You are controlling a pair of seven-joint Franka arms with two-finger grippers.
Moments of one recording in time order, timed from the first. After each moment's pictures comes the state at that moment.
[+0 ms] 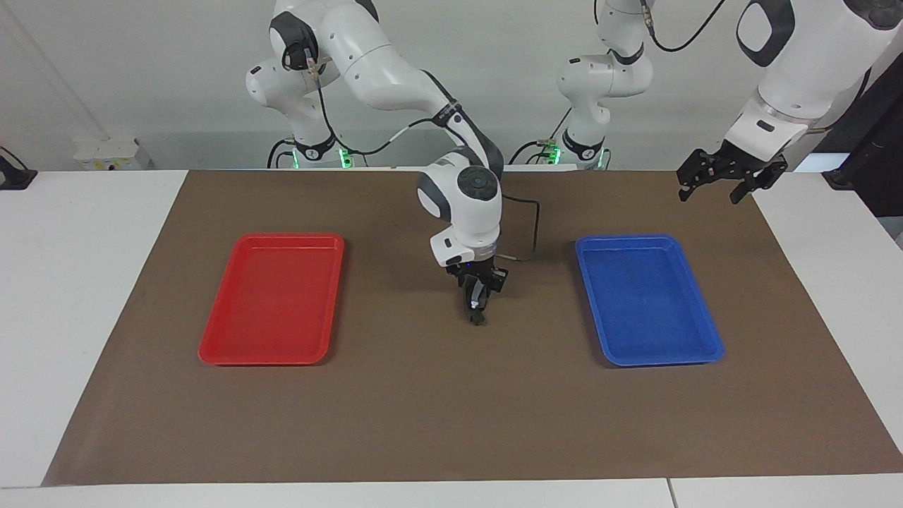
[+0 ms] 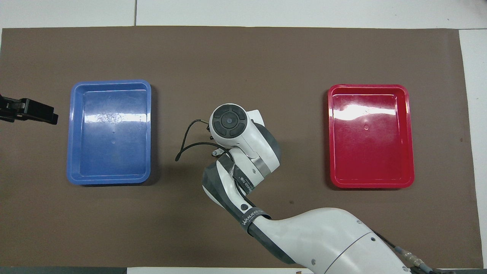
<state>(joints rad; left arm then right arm) -0.03 0.00 -0.02 -1.59 -0.01 1.54 0.10 0.66 0.57 0.01 -1.61 0.02 2.22 1.14</state>
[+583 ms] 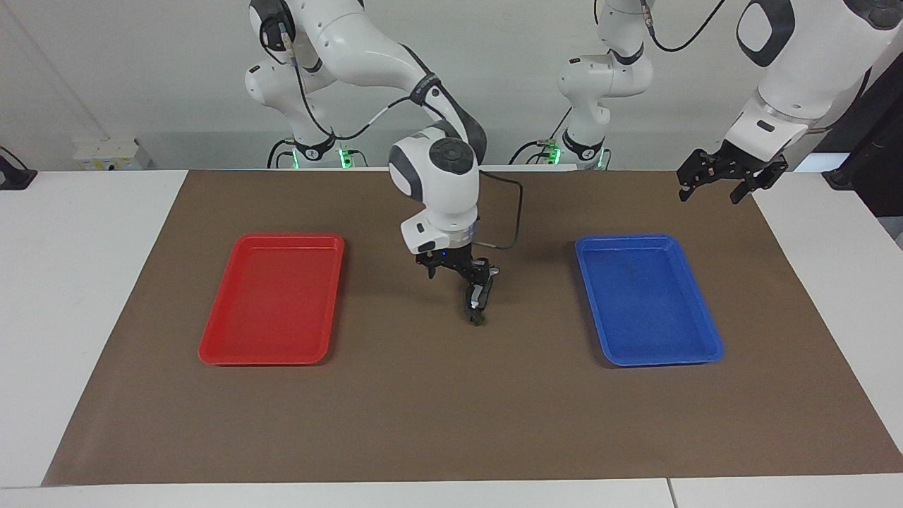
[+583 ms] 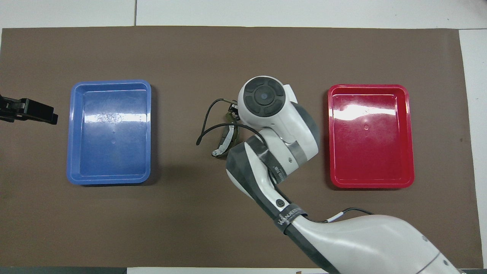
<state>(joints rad) -0.03 0.00 -0.02 -1.59 -0.01 1.54 0.10 0.53 0.39 -0.01 -1.61 -0.05 2.08 0.98</state>
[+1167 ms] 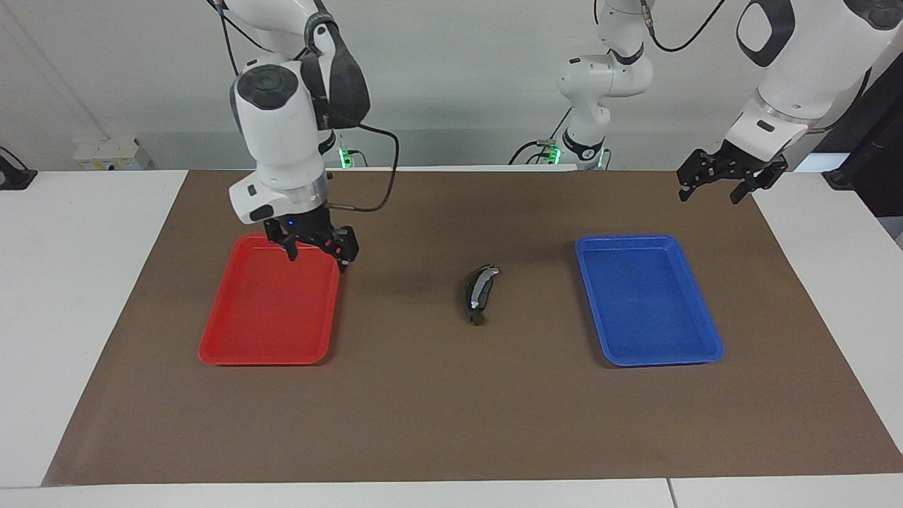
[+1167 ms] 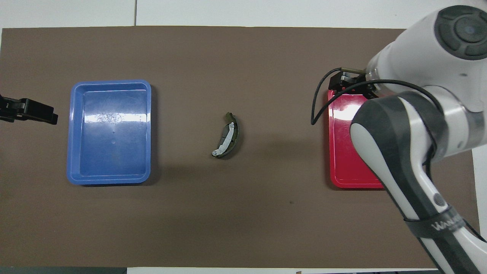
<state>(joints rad) -0.03 0.00 -0.02 -1.59 -0.01 1.54 0.10 0.22 0.13 -0.01 -1.63 -0.06 1.81 0.50</state>
